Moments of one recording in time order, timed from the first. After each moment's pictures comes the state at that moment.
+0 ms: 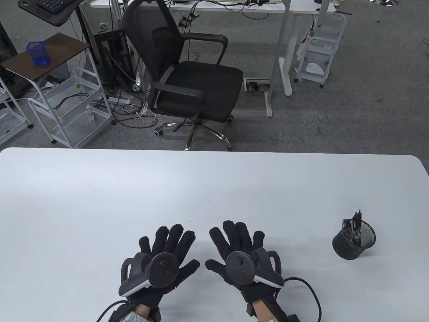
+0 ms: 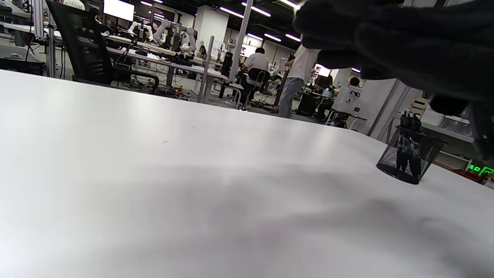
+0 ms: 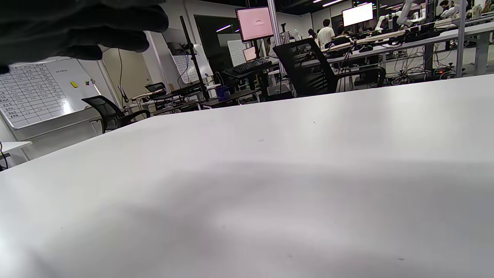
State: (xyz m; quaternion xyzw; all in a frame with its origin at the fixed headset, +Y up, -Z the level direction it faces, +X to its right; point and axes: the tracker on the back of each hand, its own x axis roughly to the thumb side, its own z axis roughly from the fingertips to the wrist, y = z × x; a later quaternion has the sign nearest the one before) left_hand -0.161 -0.694 -0.237 -0.07 -0.19 0.12 0.97; right_hand 0.065 -0.703 -0.254 0.25 0.05 0.96 0.13
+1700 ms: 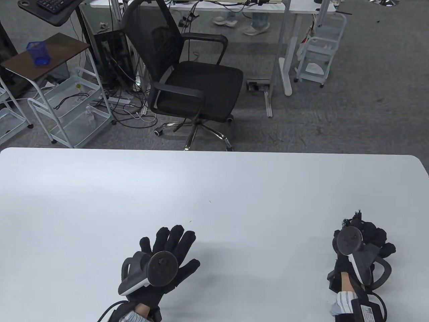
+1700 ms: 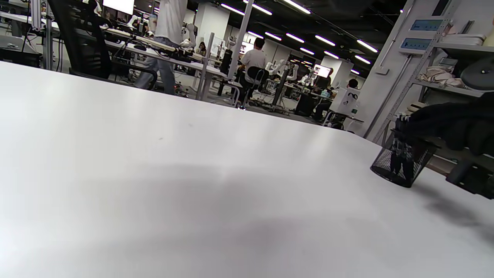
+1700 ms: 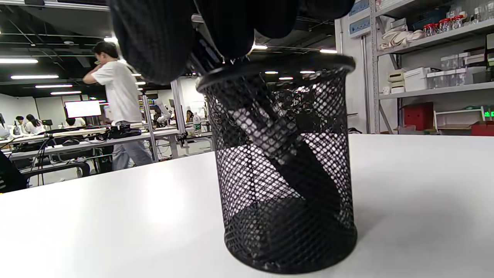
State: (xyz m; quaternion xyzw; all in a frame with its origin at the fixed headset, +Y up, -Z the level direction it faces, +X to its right) left_hand -0.161 -0.692 -0.237 -0.08 -0.19 0.14 0.97; right_hand 0.326 -0.731 -0.297 -0.28 -0.11 0.95 0.05
